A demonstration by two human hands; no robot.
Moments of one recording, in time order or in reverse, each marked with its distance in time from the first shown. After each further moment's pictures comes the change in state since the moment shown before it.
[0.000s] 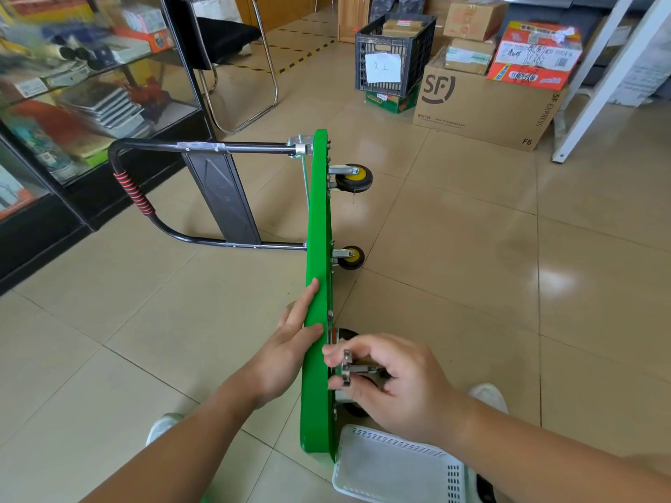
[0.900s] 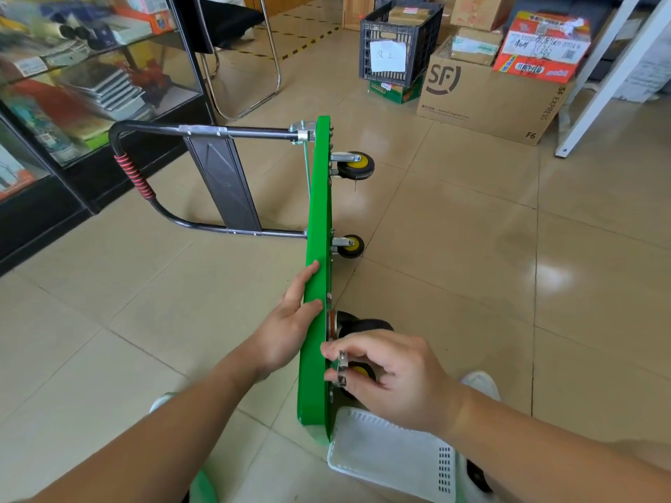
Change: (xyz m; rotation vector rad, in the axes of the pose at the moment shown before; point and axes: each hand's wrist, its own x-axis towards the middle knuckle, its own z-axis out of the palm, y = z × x) left_hand 0.000 0.002 0.004 0.008 0.059 -0.033; right_hand -0.015 0.000 0.004 -0.088 -0.012 -0.130
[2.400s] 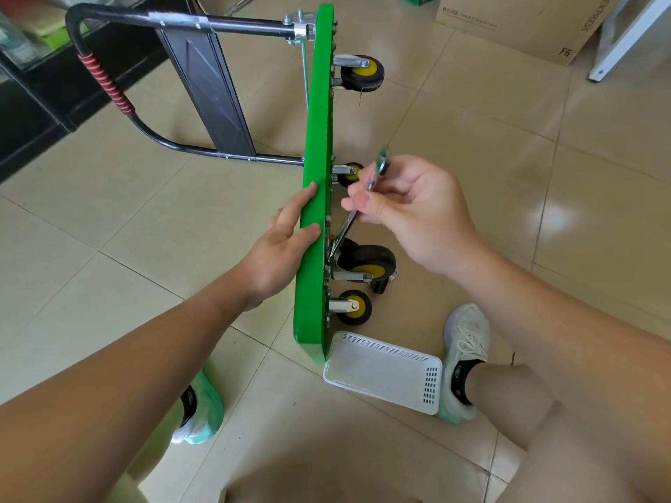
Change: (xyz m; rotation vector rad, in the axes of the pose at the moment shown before) left_hand -0.004 -0.008 -0.001 -0.021 -0.002 -0.016; right_hand 0.066 0.013 -0.031 0.445 0.101 0.632
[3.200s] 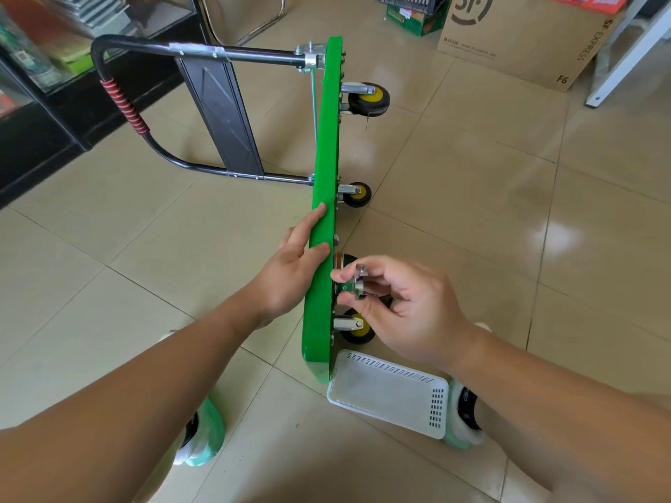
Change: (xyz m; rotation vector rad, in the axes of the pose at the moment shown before) left_hand -0.003 0.002 0.003 0.021 0.039 0.041; right_hand -0.054 0.037 0.021 -0.329 -0.048 -0.509
